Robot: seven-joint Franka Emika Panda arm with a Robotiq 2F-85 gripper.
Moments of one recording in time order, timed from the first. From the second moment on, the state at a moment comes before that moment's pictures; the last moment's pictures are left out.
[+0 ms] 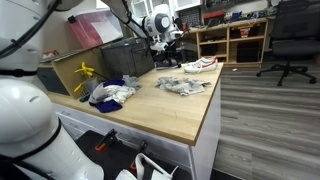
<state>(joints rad) -0.01 0.58 -0.08 -1.63 -0.02 2.26 0.40</state>
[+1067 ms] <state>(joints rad) 0.07 0.69 -0.04 -1.69 -0.02 2.25 0.31</state>
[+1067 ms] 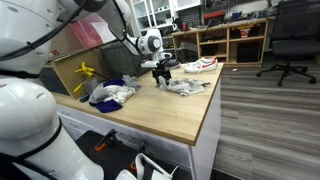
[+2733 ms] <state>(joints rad) 0.12 0.74 -0.05 -1.70 -0.01 2.36 0.38</state>
